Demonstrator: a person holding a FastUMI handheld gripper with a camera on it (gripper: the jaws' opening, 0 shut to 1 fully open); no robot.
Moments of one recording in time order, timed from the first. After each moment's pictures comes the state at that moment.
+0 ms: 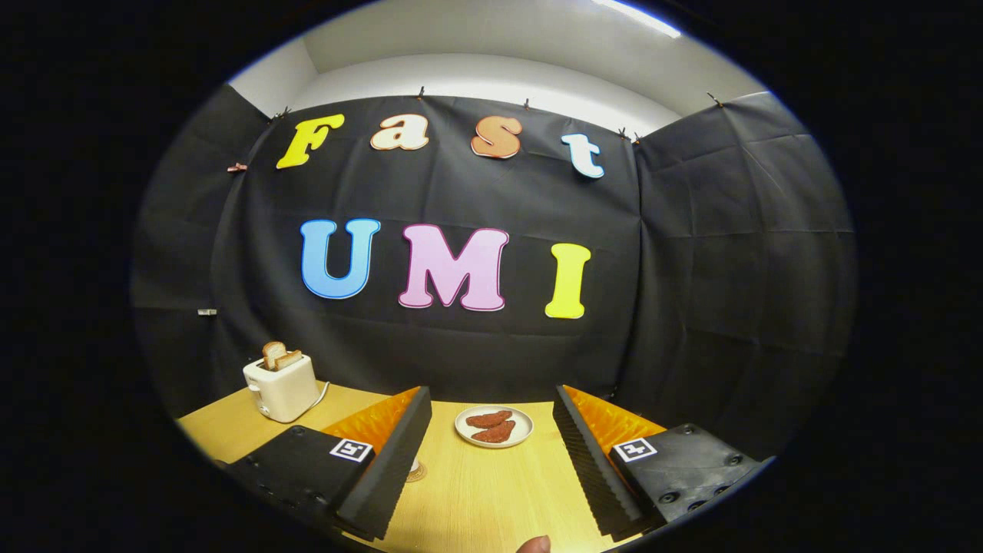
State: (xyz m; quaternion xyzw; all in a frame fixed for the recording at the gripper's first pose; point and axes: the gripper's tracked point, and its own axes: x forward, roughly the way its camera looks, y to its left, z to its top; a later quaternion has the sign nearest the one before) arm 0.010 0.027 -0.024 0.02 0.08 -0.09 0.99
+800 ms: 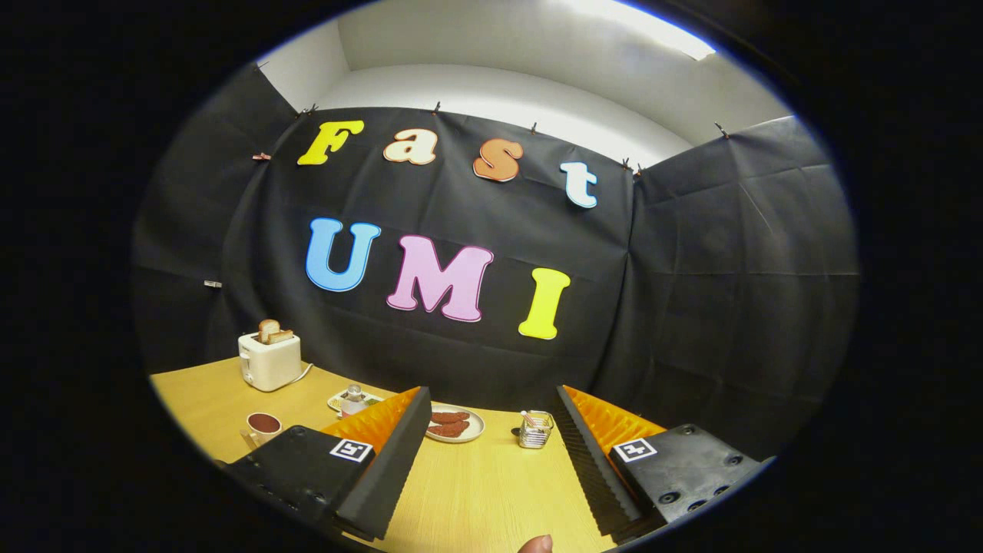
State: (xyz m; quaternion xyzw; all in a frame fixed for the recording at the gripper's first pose) arm -0.066 -0.038 -0.004 -0.04 0.06 -0.09 0.99
